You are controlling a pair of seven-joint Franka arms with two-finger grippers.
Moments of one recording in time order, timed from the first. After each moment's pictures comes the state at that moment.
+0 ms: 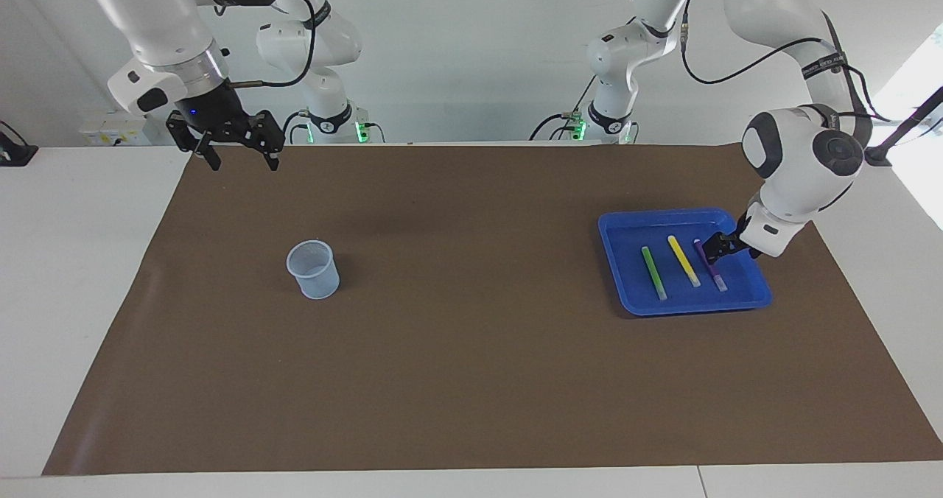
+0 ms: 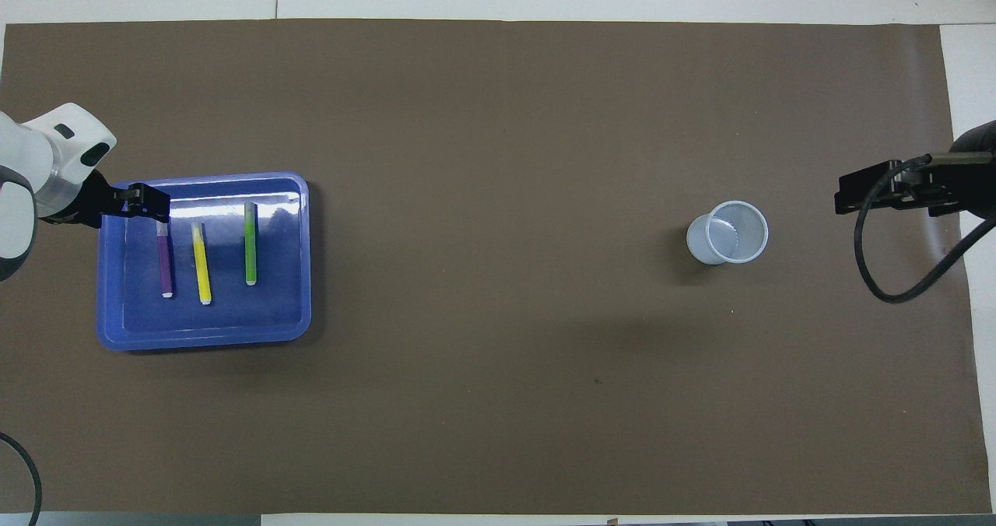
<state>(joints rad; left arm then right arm) 0.37 0.18 -0.34 -1.88 0.15 1.99 -0.04 0.06 -0.03 -0.02 -1.60 0.01 1.56 0.08</state>
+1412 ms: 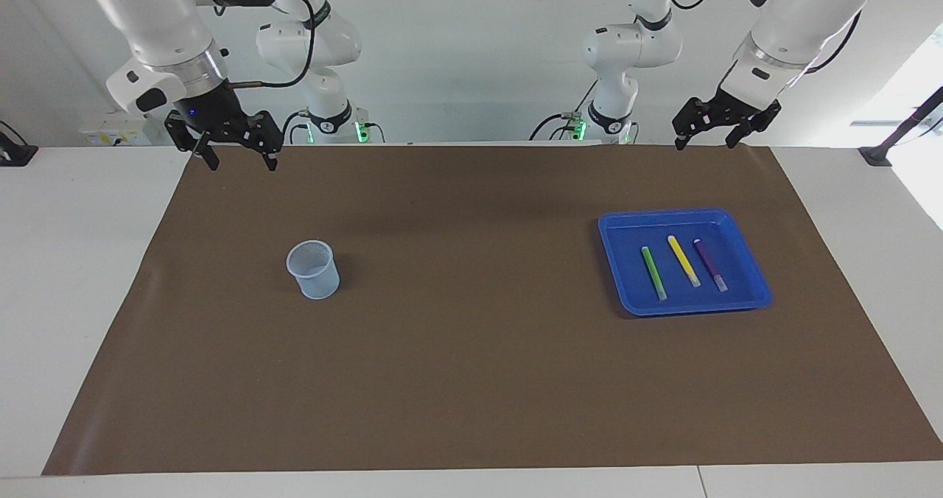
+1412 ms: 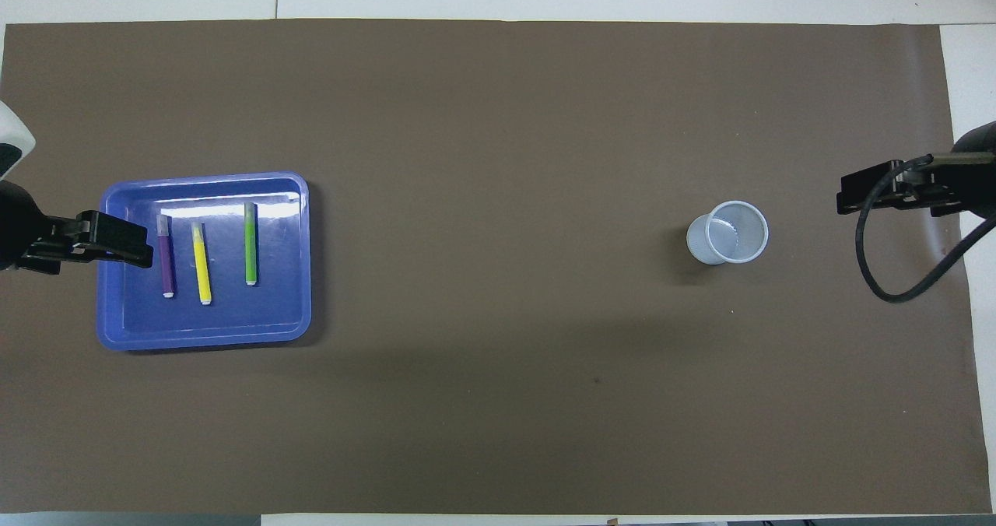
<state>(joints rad) 0.00 -0.09 -0.13 -1.65 -0.05 1.45 -0.11 0.06 -0.03 -0.03 -1.60 0.01 1.56 0.08</state>
